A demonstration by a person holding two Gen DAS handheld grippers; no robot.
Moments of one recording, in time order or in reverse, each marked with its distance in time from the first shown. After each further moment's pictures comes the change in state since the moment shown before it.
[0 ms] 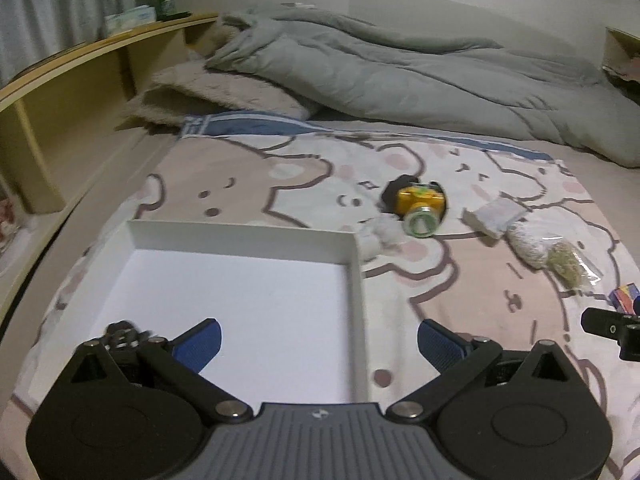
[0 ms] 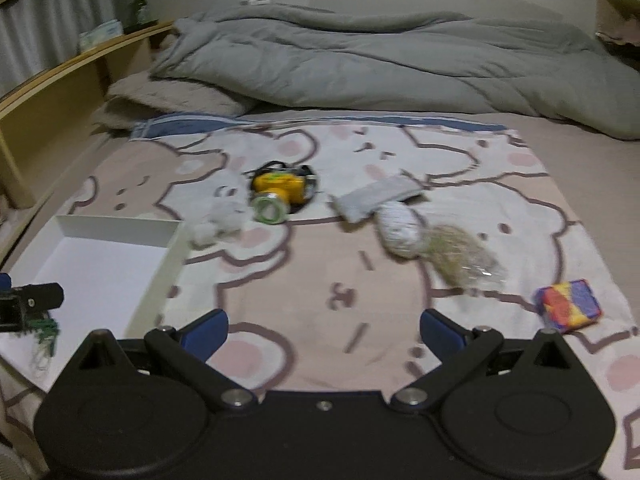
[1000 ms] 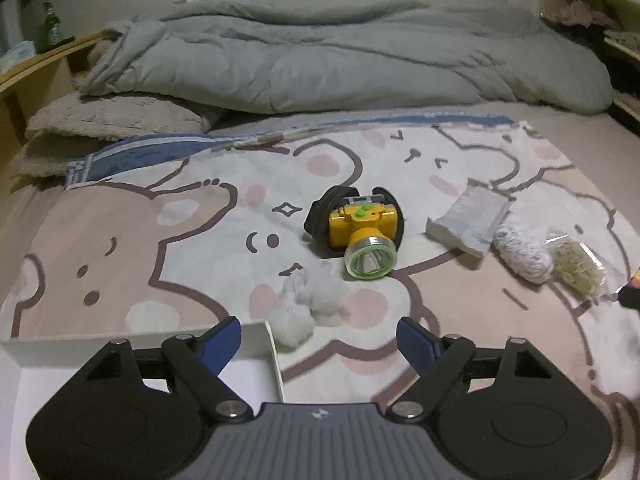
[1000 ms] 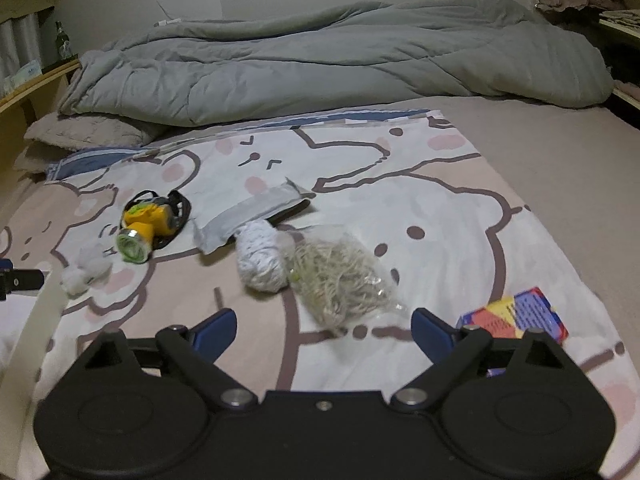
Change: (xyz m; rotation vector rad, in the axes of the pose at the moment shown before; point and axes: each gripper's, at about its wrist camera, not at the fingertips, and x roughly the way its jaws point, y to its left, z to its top) left arm 0.146 -0.054 0.069 0.215 0.031 -0.142; right arm 0.079 -0.119 0.010 0.116 -0.050 -0.102
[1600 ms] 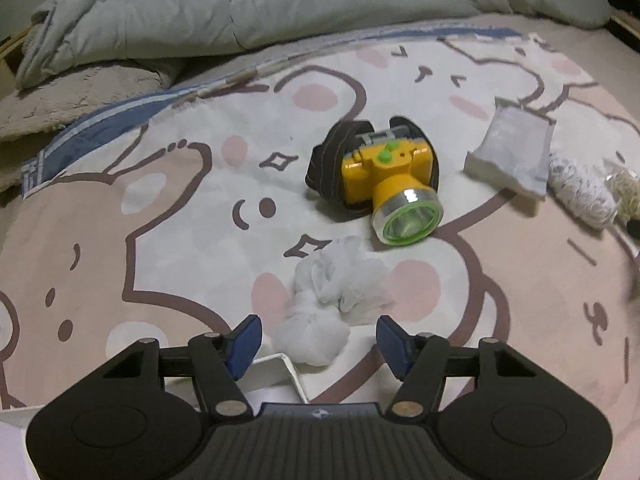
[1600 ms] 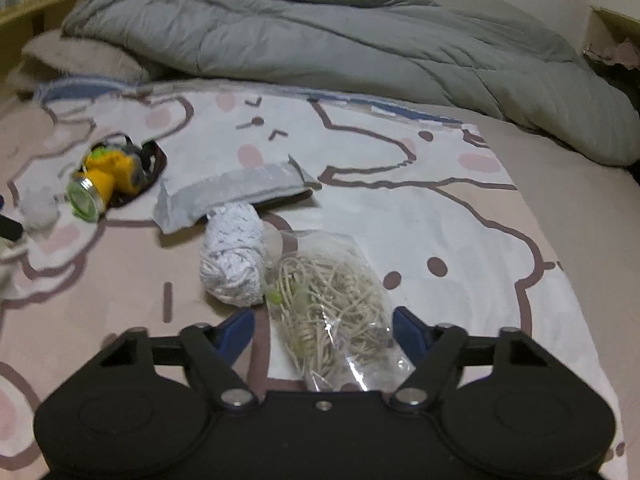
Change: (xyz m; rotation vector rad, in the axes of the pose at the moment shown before) left arm 0.082 0.009 0.019 0.156 0.215 0.000; right arm 0.075 0.018 0.015 -0.236 0.061 -0.081
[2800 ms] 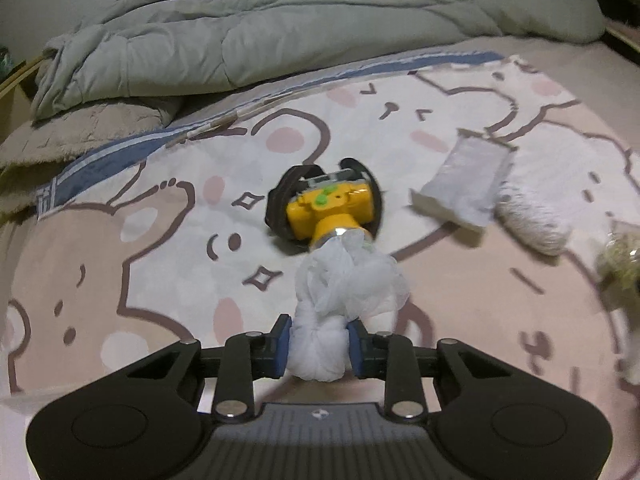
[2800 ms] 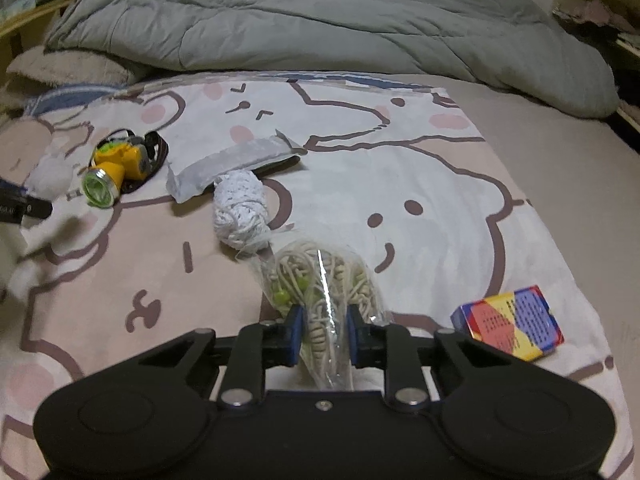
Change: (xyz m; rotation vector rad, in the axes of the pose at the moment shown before) left arm -0.045 -0.058 0.002 -0.028 -0.089 0.040; right arm -0.050 -0.002 -0.028 0.133 0.052 -0.009
